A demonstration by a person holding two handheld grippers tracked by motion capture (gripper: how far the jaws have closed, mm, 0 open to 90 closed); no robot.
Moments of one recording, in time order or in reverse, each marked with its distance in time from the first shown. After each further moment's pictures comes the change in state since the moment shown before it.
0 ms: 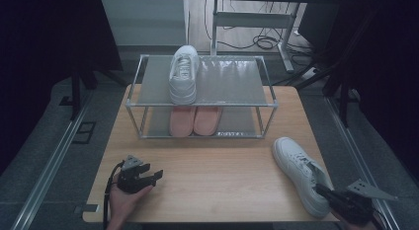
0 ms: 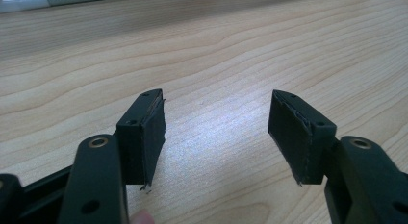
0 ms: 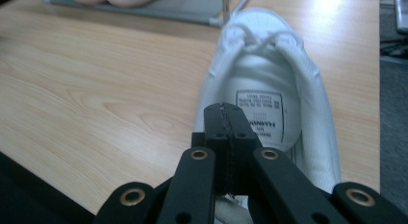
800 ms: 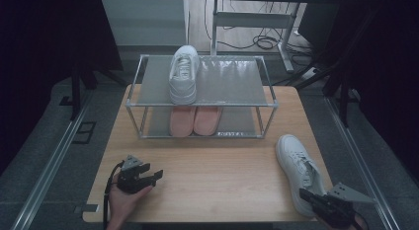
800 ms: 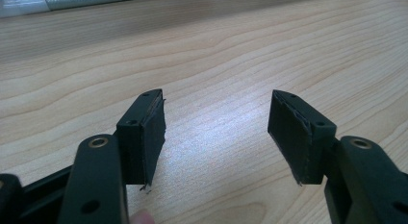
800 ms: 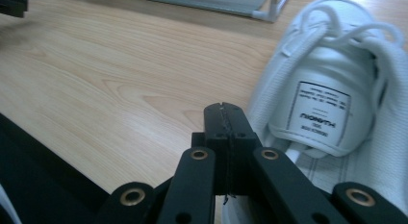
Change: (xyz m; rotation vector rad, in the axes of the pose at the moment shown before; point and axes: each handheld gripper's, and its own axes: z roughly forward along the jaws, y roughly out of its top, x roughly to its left) left arm -0.001 0.001 -0.002 -0.004 -0.002 0.006; right arm 0.040 -0.002 0.017 0.032 0.050 -0.048
